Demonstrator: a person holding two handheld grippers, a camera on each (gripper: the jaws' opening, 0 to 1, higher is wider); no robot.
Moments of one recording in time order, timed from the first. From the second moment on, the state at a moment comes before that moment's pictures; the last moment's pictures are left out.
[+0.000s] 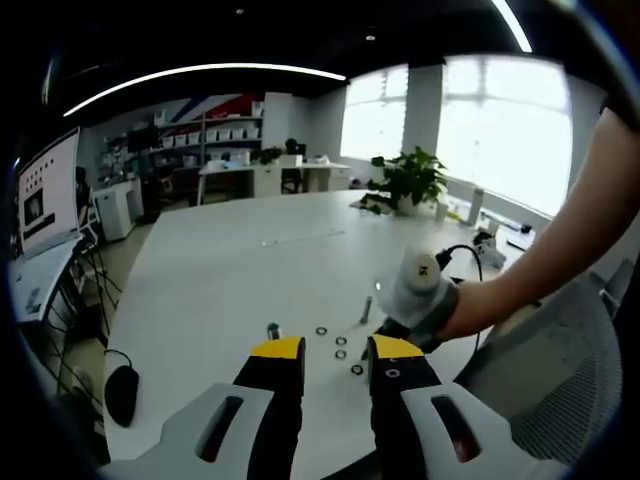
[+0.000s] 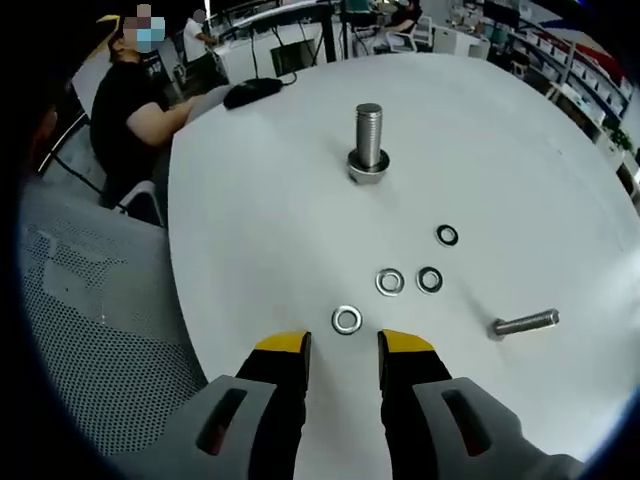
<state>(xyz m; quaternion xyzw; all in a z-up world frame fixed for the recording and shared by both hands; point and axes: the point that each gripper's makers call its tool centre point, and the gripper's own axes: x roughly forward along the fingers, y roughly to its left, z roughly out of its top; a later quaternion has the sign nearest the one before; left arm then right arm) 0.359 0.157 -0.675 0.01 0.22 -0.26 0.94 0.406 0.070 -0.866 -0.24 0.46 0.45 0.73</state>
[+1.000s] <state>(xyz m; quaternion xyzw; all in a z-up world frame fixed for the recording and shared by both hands) 0.359 0.157 -0.680 0.01 0.23 -0.26 0.94 0.407 0.077 -0.871 -0.43 0.47 0.52 0.57</state>
